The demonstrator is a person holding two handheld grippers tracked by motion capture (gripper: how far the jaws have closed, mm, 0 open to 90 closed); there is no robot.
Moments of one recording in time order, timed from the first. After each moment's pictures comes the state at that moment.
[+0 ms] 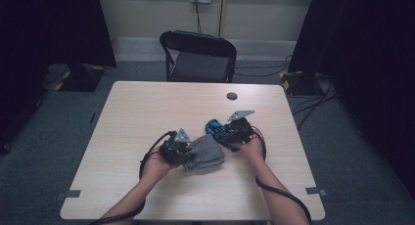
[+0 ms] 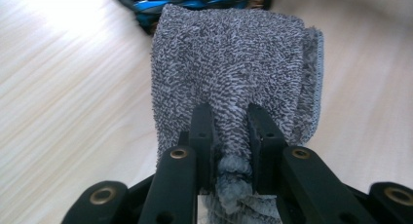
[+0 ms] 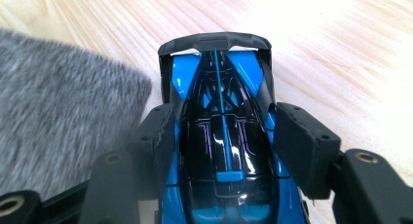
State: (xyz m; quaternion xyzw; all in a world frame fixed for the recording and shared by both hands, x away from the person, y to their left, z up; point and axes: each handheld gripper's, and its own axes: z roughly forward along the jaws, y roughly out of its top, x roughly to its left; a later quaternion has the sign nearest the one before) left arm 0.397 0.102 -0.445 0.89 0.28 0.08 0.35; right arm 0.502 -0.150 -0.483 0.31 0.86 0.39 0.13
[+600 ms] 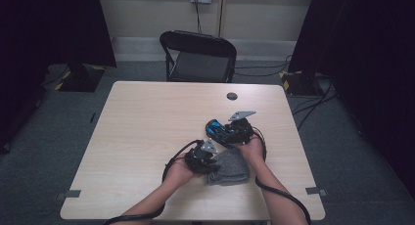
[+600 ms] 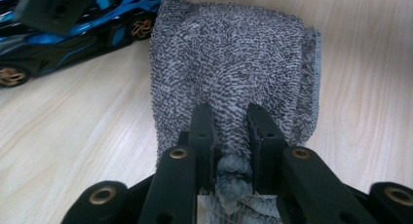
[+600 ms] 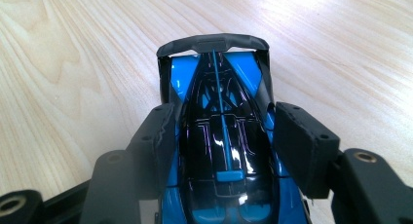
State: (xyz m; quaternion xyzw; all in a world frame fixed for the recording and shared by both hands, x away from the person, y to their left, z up) left arm 0.393 0.038 -0.463 0.91 0.22 0.03 0.35; right arm 0.501 -0.153 -0.485 0.32 0.85 0.40 0.13
